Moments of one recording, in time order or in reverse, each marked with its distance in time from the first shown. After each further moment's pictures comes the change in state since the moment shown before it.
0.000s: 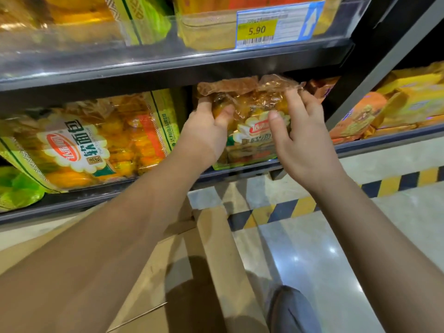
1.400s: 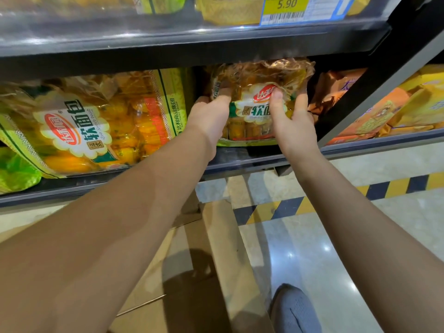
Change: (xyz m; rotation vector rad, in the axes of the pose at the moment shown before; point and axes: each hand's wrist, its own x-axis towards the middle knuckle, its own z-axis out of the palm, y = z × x) left_hand 0.035 -0.021 0.016 -0.679 -0.002 -0.386; right_hand 0.038 0.016 0.056 0.378 0.011 0.342
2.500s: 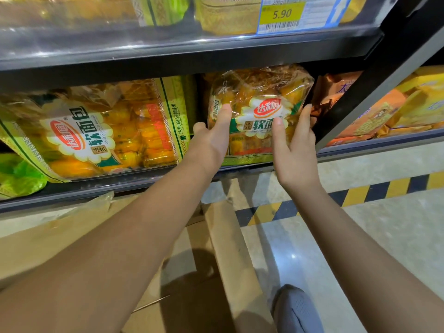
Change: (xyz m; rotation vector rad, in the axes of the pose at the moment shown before) left_hand -0.024 -0.017 -0.009 0.289 0.030 -0.052; right_hand -0.045 0.013 -0.003 -0.080 0.048 -0.057
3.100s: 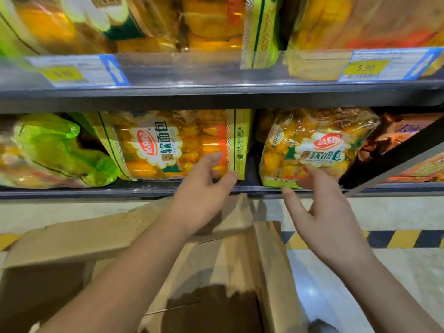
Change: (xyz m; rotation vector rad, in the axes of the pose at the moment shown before) left_hand -0.066 -0.041 -0.109 0.131 0.022 0.259; right_hand -0.074 -0.042 -0.004 -0.295 -0.257 -0.246
